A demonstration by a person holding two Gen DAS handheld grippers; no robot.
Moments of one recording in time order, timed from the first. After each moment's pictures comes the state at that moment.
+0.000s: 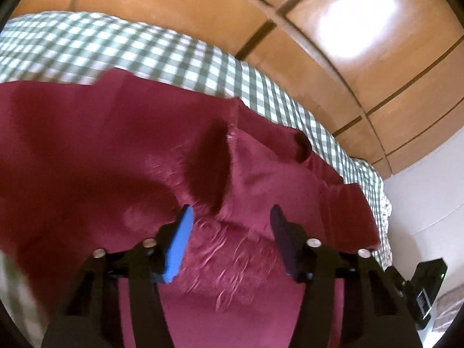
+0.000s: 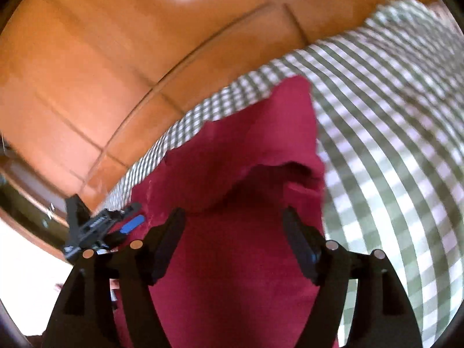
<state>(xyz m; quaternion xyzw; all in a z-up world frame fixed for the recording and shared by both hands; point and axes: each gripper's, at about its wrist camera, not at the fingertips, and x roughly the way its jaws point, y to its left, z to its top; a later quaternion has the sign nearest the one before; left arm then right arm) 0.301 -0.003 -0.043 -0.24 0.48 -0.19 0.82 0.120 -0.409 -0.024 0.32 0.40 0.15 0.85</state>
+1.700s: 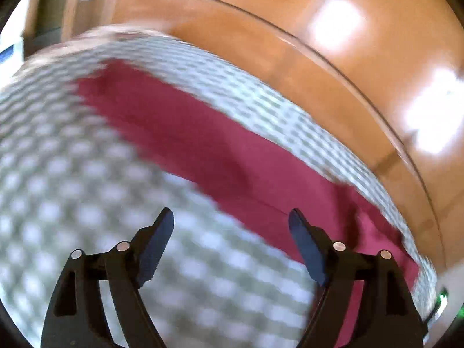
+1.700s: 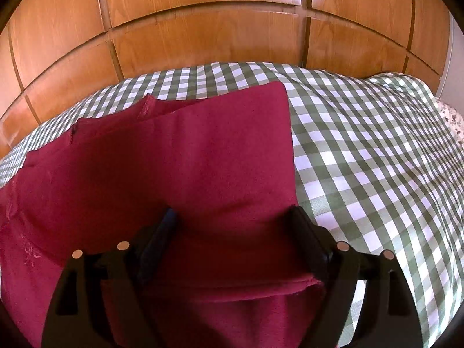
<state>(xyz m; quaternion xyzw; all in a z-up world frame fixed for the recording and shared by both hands) 0.177 0.242 -0.037 -0.30 0.36 0.14 0.87 0.195 -0.326 -0.059 0.04 0.40 -0.01 0.91</state>
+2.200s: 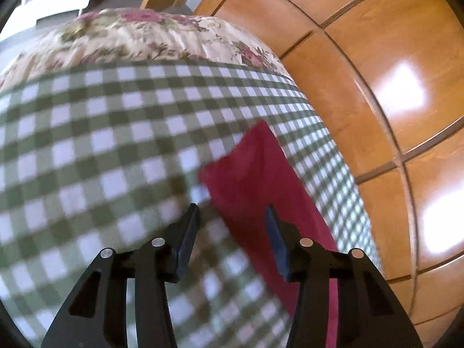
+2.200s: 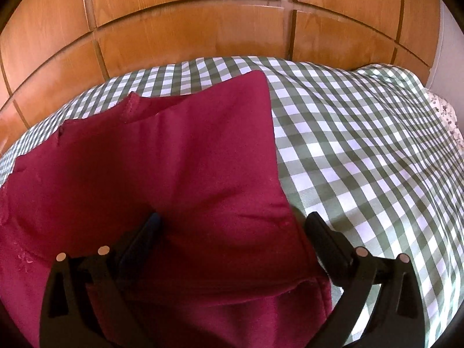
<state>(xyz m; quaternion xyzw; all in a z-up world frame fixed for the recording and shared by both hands) 0.195 0.428 -0.059 -0.44 0.33 0.24 0.80 0.197 -0.332 -0.062 0.05 0.42 -0.04 0.91</state>
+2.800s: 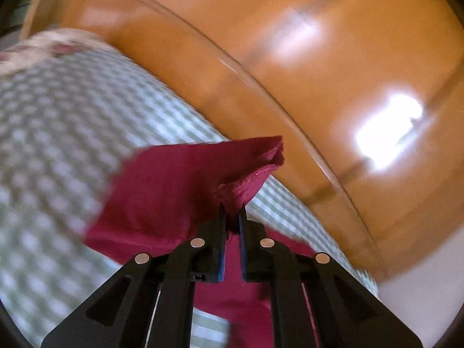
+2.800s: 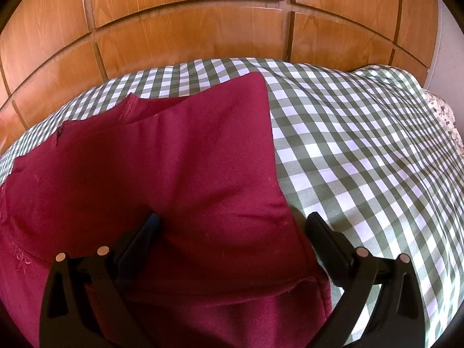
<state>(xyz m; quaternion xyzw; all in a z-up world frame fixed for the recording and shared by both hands) 0.239 0.217 0.020 -0.36 0.32 -0.05 0.88 0.195 -0.332 -0.062 0.05 0.41 -0.05 0.91</state>
